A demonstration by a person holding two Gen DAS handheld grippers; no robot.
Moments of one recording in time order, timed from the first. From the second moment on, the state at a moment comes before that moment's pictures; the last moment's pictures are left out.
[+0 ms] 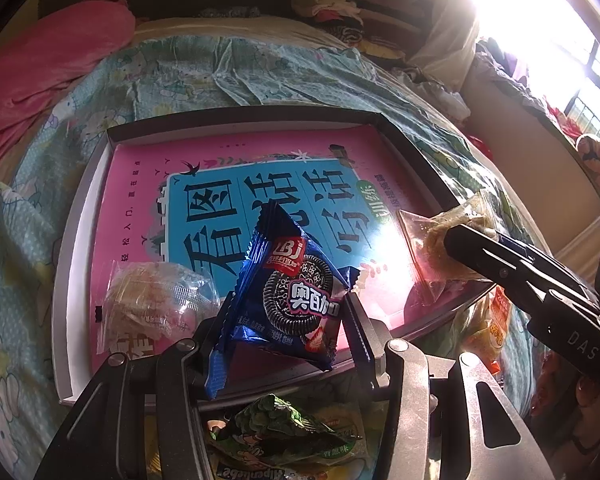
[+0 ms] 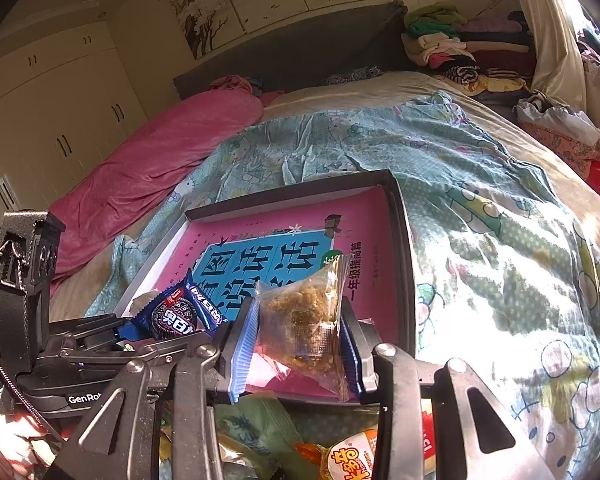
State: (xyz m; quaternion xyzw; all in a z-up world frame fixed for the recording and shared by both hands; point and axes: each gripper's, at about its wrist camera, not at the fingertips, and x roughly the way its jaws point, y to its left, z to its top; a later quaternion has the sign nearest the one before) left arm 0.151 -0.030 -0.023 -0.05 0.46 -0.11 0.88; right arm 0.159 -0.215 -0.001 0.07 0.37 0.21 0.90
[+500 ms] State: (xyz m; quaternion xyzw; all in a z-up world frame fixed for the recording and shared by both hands) left arm 0.148 -0.030 -0.023 -0.05 0.46 -0.11 0.88; right arm 0.157 -0.203 -0.009 0.04 0.38 0.21 0.90
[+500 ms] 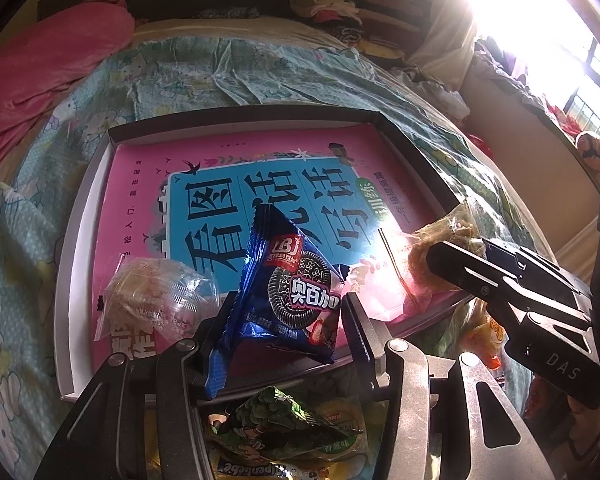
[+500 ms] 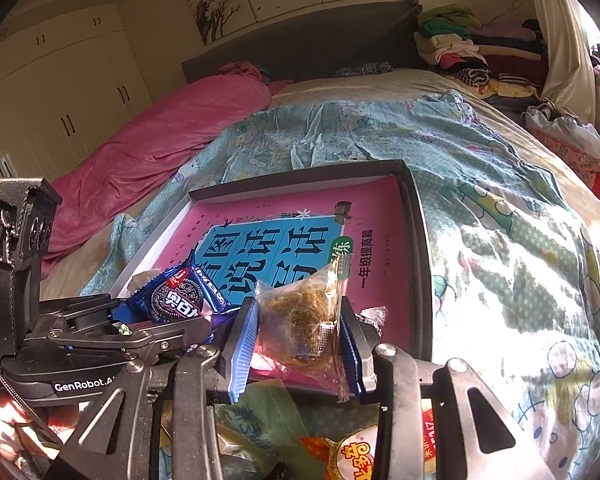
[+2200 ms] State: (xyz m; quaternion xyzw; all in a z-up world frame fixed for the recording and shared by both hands) left arm 0.142 -0.023 -0.019 -0.05 0.46 -0.10 0.88; right arm 0.147 -0.196 -0.009 -0.01 0.38 0.21 0.90
